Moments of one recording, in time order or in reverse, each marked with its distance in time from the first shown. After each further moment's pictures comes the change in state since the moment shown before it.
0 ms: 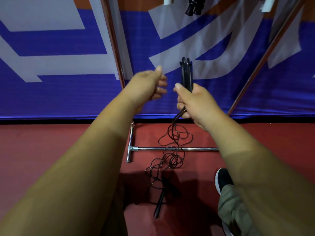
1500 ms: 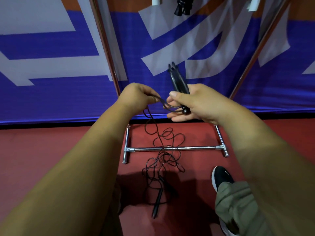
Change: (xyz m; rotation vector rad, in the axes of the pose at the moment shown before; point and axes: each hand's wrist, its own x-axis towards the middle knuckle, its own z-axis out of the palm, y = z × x) left_hand 0.003 -0.023 -0.005 0.544 -0.025 0.126; right_hand -0.020 -0.029 -0.040 -0.053 -0.325 0.181
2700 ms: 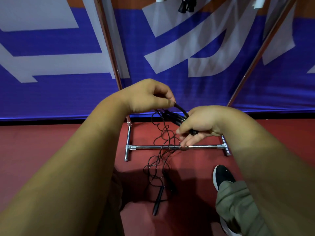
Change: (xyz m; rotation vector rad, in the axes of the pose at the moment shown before) left_hand -0.017 0.029 -0.018 0.038 -0.379 0.263; right_hand 0.006 0.038 0.001 -0.234 -0.153 0.460
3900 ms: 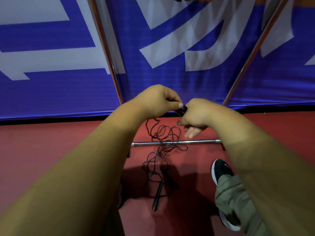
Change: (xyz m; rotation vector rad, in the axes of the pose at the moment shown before) left_hand 0.018 0.000 0.048 0.147 0.070 -0.095; right_hand 0.020 -0.004 -0.002 -0.419 0.277 0.034
